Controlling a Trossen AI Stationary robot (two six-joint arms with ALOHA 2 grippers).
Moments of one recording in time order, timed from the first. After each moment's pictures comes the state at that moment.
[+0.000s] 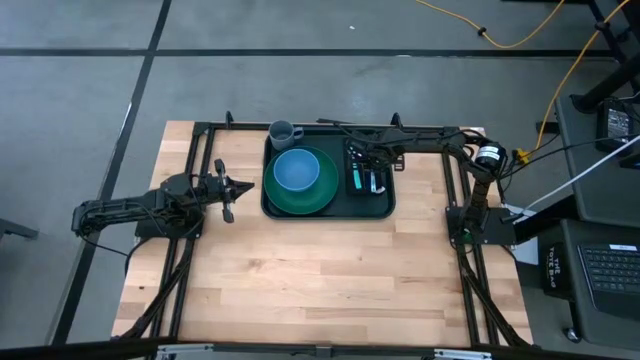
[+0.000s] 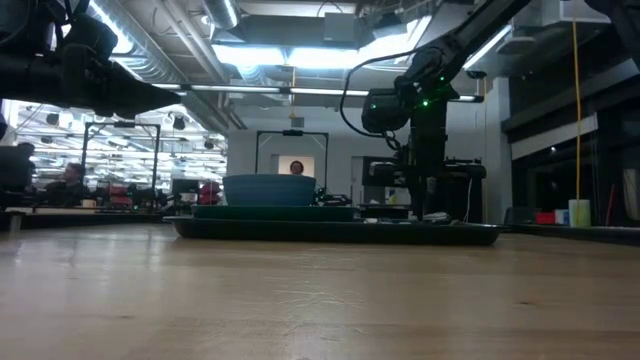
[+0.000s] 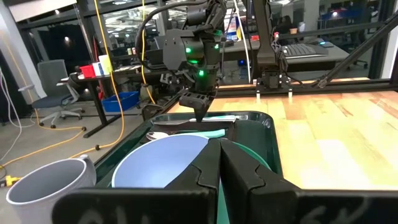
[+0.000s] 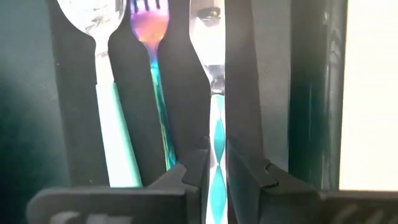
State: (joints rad) left arm 0.19 0.04 0.01 0.03 -0.10 0.12; right arm -0.47 1.87 1.22 -0.78 0.22 1.11
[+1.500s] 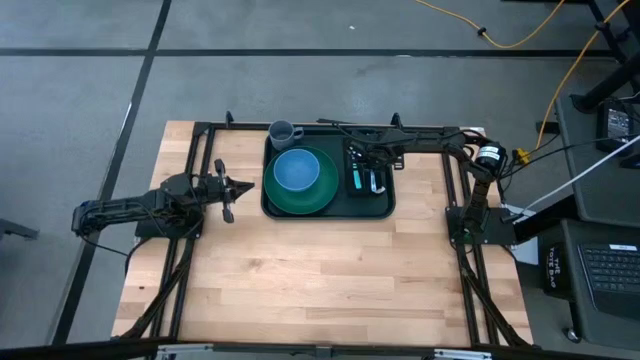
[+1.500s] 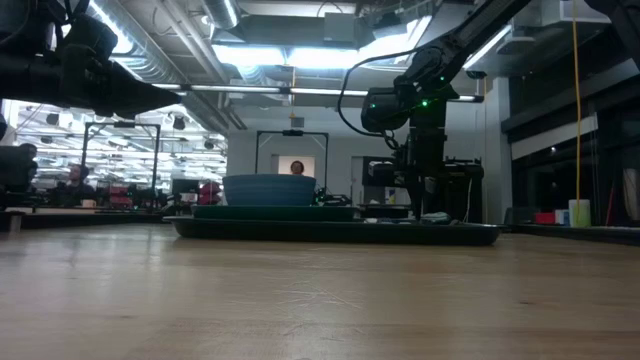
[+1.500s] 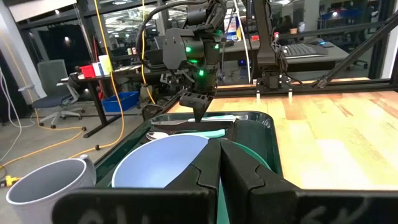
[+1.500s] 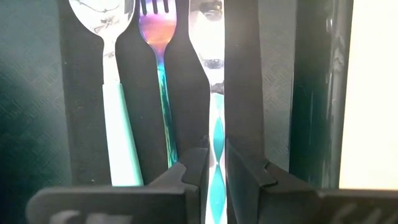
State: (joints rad) left arm 0.19 0.04 0.01 0.03 -0.10 0.12; right arm -0.47 1.87 1.22 -0.77 0.23 1.07
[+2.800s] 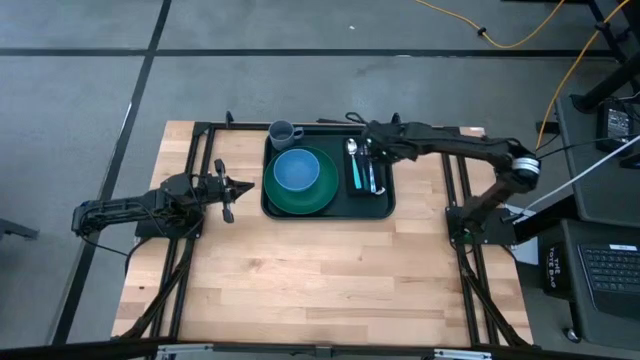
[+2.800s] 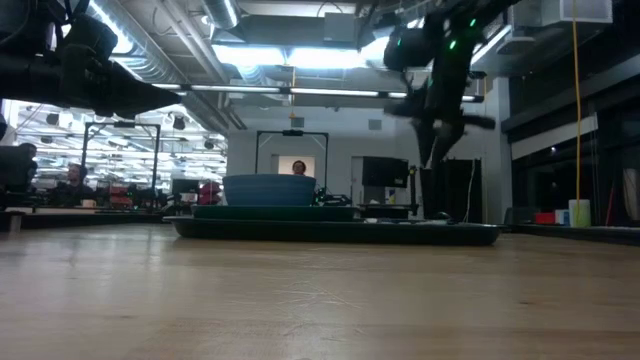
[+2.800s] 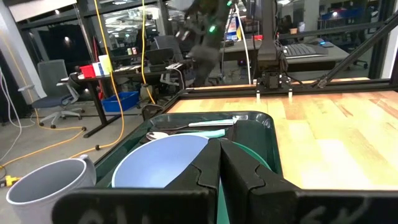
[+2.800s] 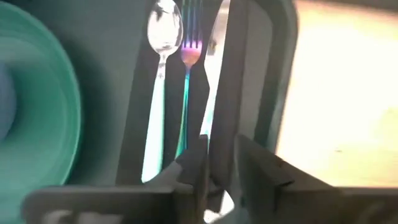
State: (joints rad) left arm 0.19 0.04 0.01 0.03 -0.10 0.12; right arm -0.43 1.59 1.22 -0.88 0.27 0.89
